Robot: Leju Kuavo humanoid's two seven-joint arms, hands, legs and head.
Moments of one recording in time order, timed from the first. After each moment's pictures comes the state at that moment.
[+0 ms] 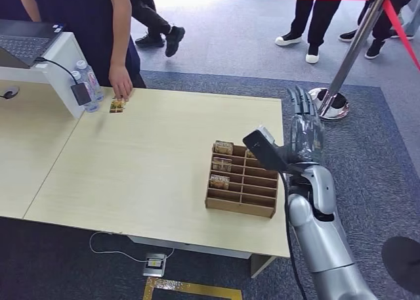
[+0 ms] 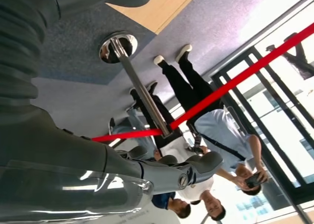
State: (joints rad) left arm -0.10 -0.19 1.28 -0.20 -1.22 0.08 -0.15; right arm -0.49 0.08 0.31 -1.19 1.06 -0.35 -0.11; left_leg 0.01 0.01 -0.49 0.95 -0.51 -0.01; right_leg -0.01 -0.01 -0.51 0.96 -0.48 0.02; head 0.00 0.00
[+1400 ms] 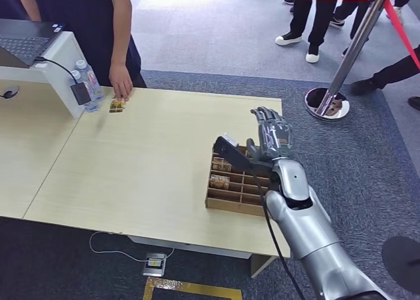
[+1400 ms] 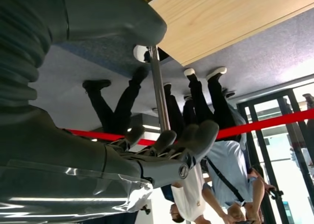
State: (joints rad) left arm -0.10 -0.18 1.28 -0.20 -1.22 0.08 -0.13; right arm -0.59 0.09 0.47 -0.95 1.18 -0.26 0.05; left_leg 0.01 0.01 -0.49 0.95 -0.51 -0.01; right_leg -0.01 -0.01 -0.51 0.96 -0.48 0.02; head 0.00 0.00
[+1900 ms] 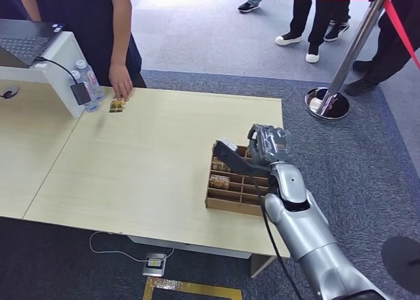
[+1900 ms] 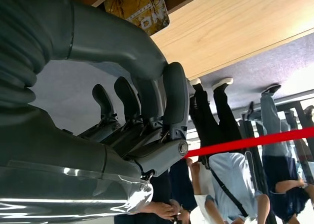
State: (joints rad) left arm -0.10 -0.18 1.28 -0.20 -1.21 0.09 -0.13; right arm -0.60 0.10 0.47 -0.88 1.18 -0.27 0.04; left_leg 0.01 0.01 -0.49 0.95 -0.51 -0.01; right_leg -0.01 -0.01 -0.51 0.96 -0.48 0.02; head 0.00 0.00
